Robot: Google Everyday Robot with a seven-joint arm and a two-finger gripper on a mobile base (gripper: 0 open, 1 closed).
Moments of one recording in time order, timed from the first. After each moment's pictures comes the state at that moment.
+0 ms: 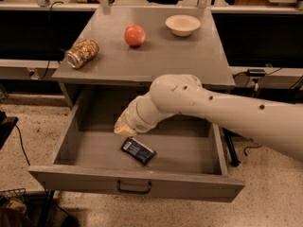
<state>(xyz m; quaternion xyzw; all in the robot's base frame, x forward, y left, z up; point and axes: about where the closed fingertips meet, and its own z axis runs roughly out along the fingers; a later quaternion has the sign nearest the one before) 0.533 0.099 0.718 -0.65 0.67 0.16 0.31</state>
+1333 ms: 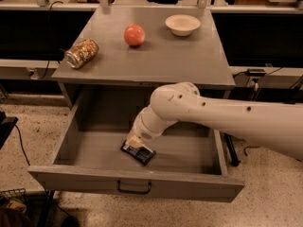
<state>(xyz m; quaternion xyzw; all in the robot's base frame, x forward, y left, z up) 0.533 0.066 0.660 -0.61 0.74 0.15 0.23</state>
